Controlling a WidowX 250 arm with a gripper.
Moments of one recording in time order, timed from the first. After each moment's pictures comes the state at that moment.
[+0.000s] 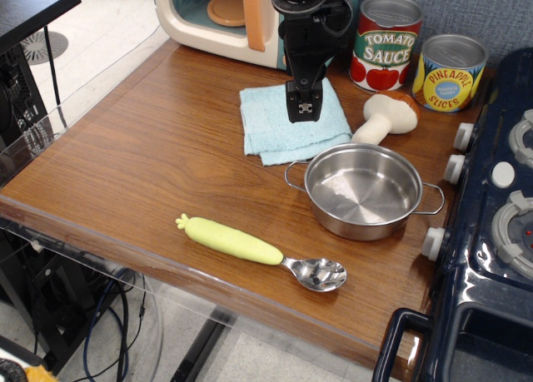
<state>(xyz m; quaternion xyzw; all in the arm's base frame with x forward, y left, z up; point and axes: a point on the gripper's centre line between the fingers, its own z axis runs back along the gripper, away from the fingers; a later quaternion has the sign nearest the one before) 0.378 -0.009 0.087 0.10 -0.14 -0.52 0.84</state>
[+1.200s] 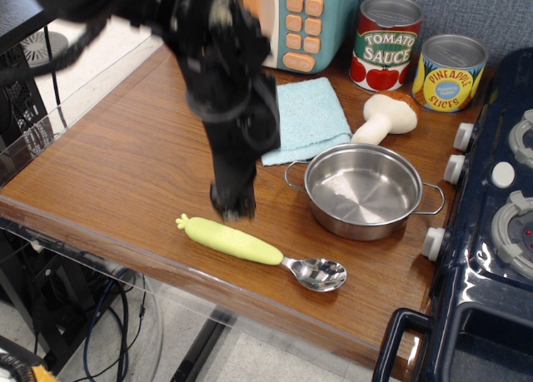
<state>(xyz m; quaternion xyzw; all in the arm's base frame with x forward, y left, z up) 0.263 -0.007 0.069 0.11 -0.14 -0.53 0.83</state>
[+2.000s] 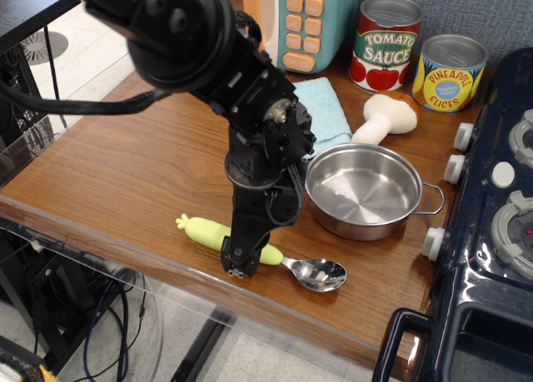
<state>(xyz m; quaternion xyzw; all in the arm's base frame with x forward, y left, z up) 0.258 -0.020 0.019 0.12 -0.05 -0.60 0.79</state>
